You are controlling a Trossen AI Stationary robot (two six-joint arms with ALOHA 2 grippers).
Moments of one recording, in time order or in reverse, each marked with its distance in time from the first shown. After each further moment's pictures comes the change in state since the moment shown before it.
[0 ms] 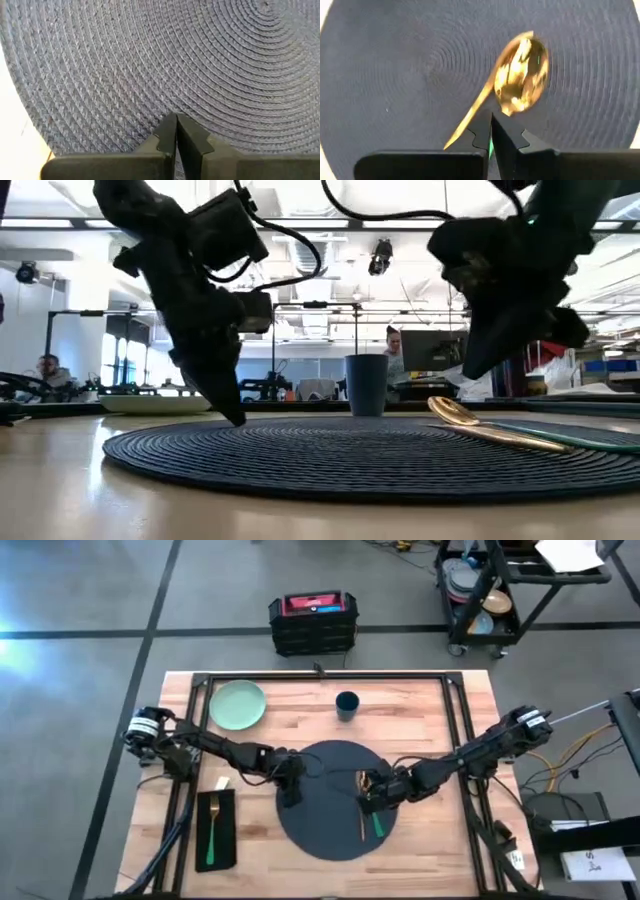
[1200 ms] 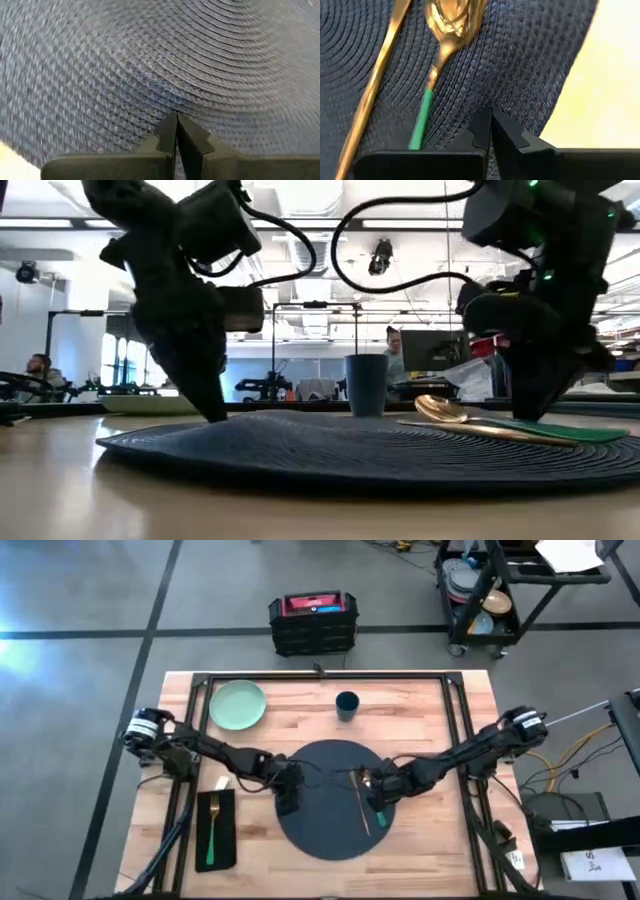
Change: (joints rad) left arm -0.062 0.005 0.005 -0.053 -0.022 -0.003; right arm -0.019 0.052 -0.104 -0.081 -0.154 -0.005
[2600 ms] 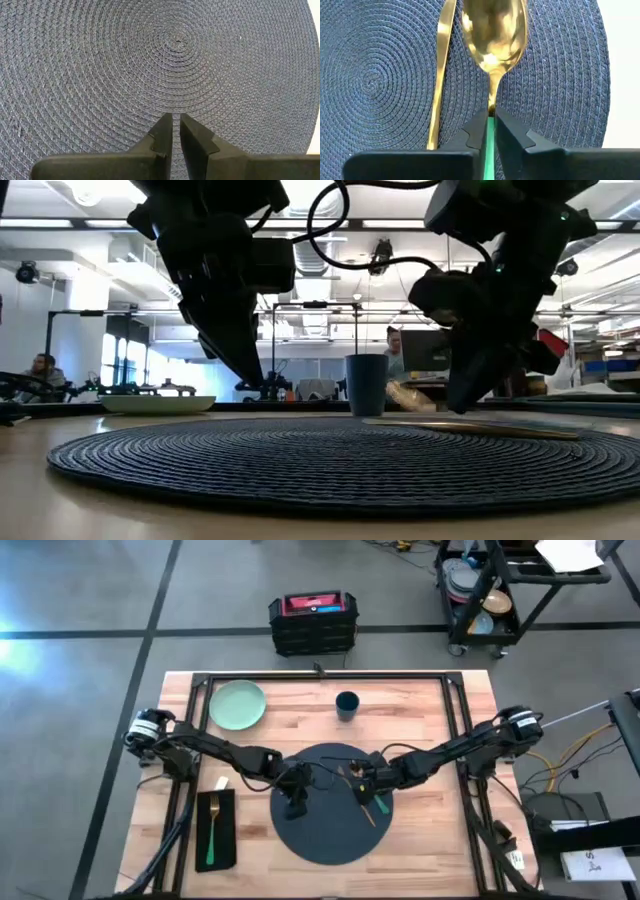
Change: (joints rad) left arm -0.031 0.002 0.183 -0.105 0.089 0.048; right arm -0.110 0.012 0.052 0.158 0.056 -0.118
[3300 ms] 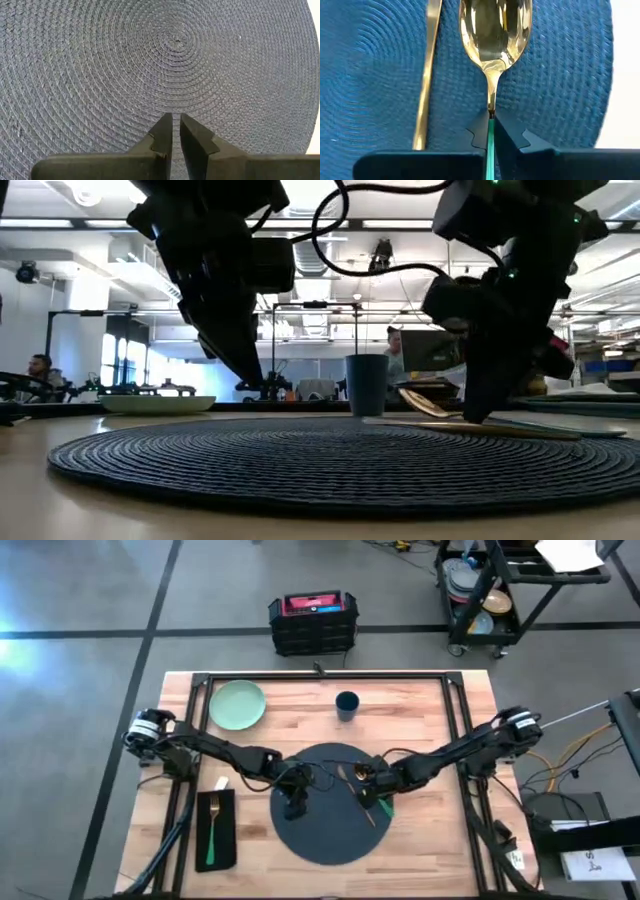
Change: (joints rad) left arm 0.000 0.000 0.000 0.000 0.000 0.000; right arm 0.024 0.008 -0.012 -0.018 -0.014 0.018
